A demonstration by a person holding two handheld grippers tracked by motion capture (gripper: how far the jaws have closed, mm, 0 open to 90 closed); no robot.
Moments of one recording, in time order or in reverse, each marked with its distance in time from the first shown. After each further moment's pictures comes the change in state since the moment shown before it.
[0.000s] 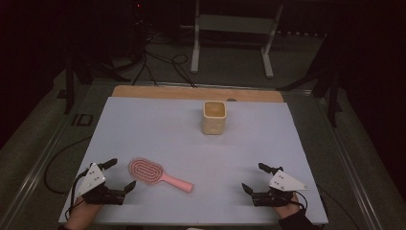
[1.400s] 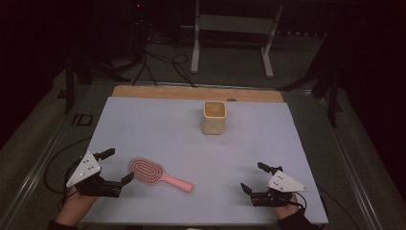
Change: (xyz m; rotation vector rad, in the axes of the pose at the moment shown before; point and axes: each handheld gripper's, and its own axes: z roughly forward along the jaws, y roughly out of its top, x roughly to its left) left arm 0.004 0.057 -0.011 -0.006 -0.029 0.017; right arm 0.004 0.005 0.000 -0.017 -0.004 -0.010
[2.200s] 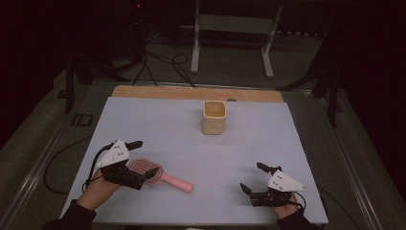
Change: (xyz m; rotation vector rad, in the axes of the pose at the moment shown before) left arm -0.022 0.045 0.052 0.067 -0.188 0.032; right arm 0.000 0.000 0.001 -0.001 0.010 0.000
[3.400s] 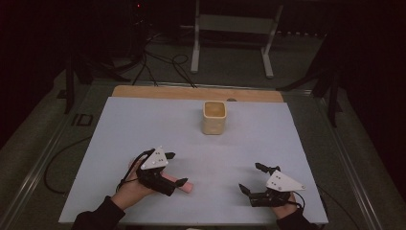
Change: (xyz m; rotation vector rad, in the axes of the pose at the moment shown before) left arm -0.037 -0.005 0.077 0.153 -0.133 0.015; right arm 0.002 0.000 0.002 0.003 0.018 -0.002
